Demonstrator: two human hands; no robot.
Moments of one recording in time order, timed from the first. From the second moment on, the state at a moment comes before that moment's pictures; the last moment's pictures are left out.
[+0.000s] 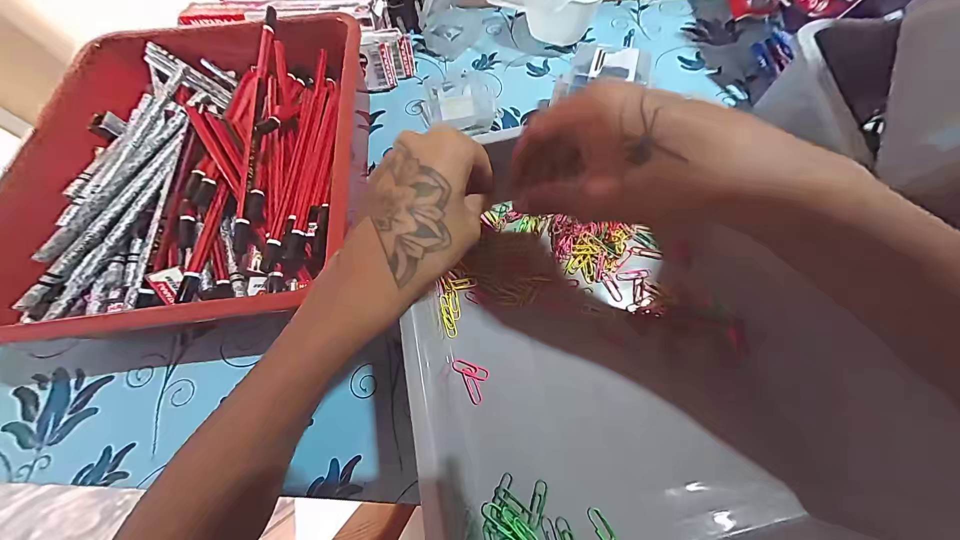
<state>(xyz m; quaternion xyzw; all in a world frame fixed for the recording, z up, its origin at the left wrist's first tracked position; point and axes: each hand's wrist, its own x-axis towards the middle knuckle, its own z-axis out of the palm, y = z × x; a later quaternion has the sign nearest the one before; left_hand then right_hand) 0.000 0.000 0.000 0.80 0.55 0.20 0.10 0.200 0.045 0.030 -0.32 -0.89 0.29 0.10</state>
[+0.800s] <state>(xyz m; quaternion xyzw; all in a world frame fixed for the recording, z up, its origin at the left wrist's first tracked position) 0.000 0.012 0.003 0.65 0.51 0.55 0.09 0.203 0.034 0.052 -0.30 -0.85 0.43 0.03</state>
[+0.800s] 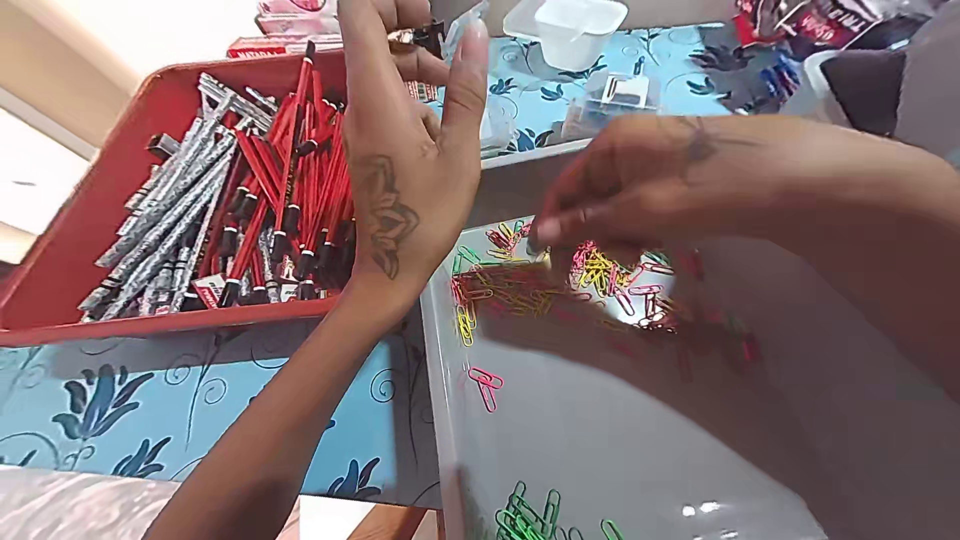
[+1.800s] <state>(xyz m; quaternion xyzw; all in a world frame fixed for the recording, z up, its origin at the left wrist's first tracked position) 0.009 0.004 -0.004 0.71 0.53 0.45 0.08 0.177 0.040 -0.007 -0.22 -0.95 0.20 0.13</state>
